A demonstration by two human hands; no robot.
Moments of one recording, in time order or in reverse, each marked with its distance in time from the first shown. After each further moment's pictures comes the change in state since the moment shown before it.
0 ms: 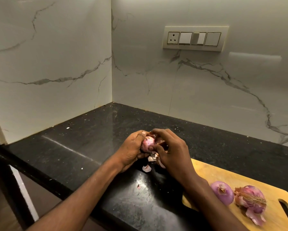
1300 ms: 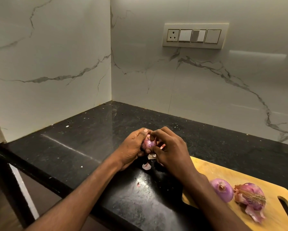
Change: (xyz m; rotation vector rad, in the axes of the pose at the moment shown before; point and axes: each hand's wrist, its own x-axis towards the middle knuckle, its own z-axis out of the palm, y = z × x) left_hand 0.004 -0.006 -0.005 0.036 -0.092 0.060; right_hand 0.003 -0.002 0.000 -0.112 -0.064 -0.010
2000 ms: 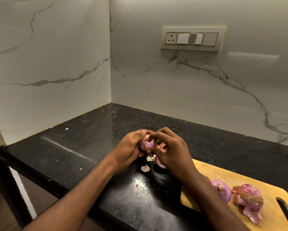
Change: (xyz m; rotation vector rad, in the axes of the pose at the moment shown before) left_hand -0.002 0.009 -0.002 -0.205 -0.074 -0.021; right_hand -0.001 0.002 -0.008 0.085 0.005 -0.016
